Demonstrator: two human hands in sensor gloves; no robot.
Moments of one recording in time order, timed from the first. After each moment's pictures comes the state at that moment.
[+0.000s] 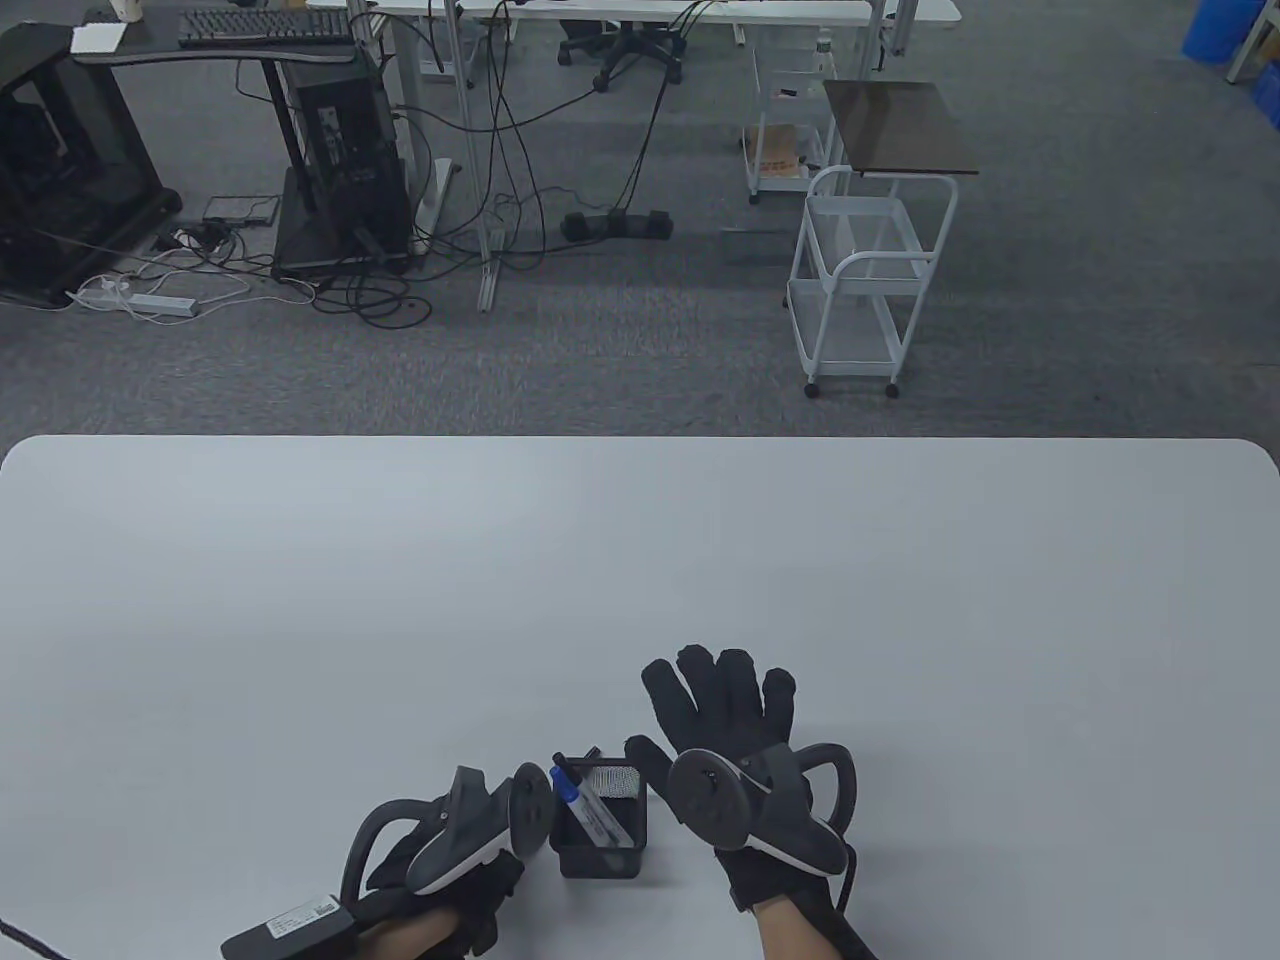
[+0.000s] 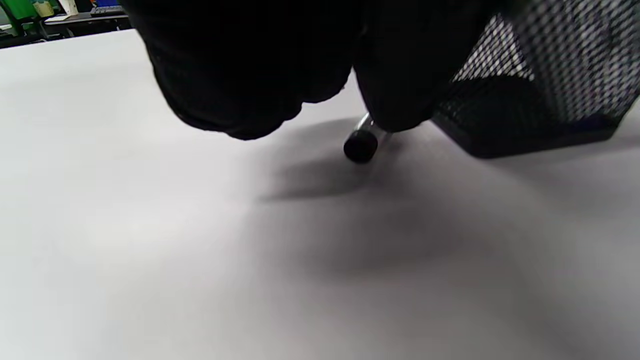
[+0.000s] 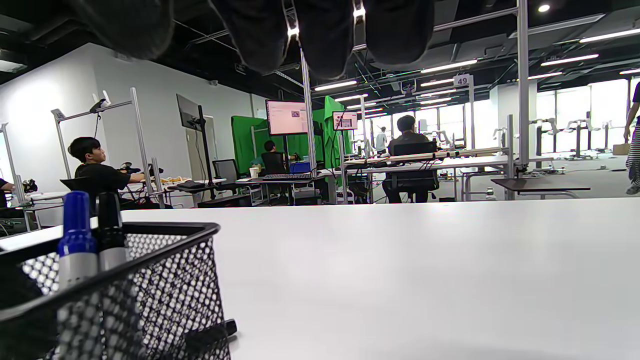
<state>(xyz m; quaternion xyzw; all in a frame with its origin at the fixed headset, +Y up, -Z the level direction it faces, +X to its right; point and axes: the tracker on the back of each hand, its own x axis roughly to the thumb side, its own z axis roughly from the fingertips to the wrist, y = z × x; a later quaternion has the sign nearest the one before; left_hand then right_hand) -0.155 -0.730 -0.267 -0.20 -0.02 -0.08 0.98 0.058 -0.649 -0.277 0.18 -0.09 0.98 0.07</state>
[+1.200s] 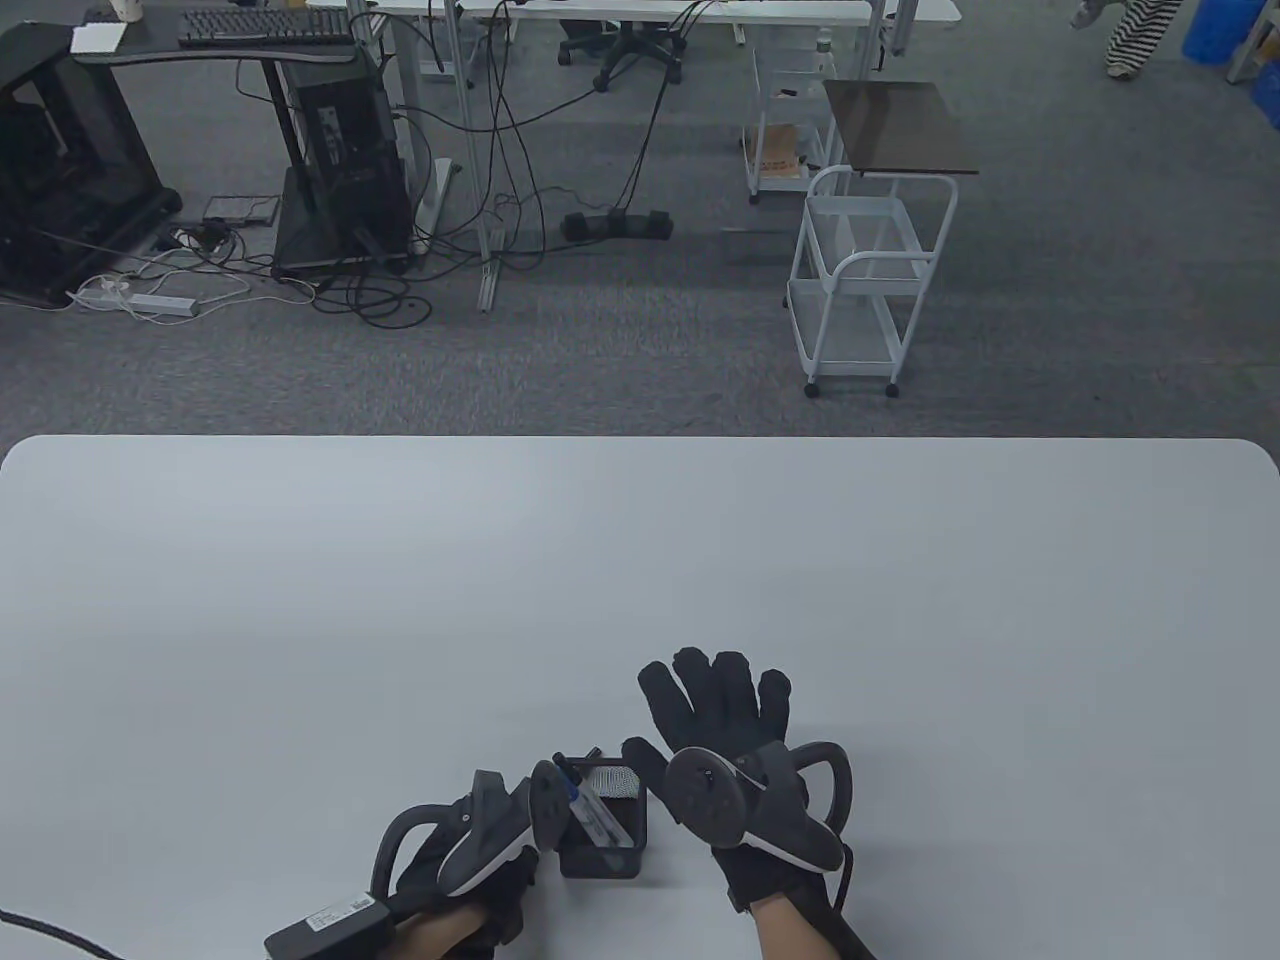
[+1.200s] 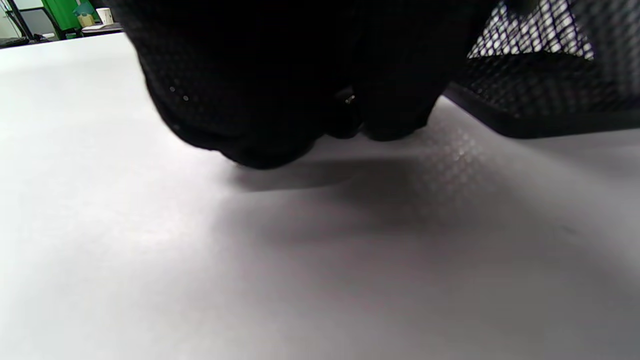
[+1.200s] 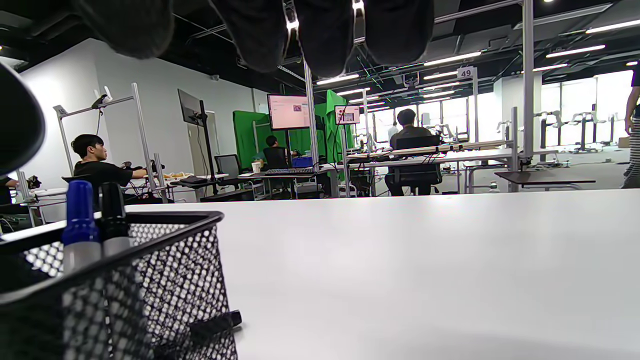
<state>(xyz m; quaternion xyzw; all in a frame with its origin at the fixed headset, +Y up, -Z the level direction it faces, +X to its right) -0.146 -0.749 -0.280 -0.18 0.01 -0.06 0.98 0.057 -0.651 -0.279 0.19 -0.08 0.98 0.08</state>
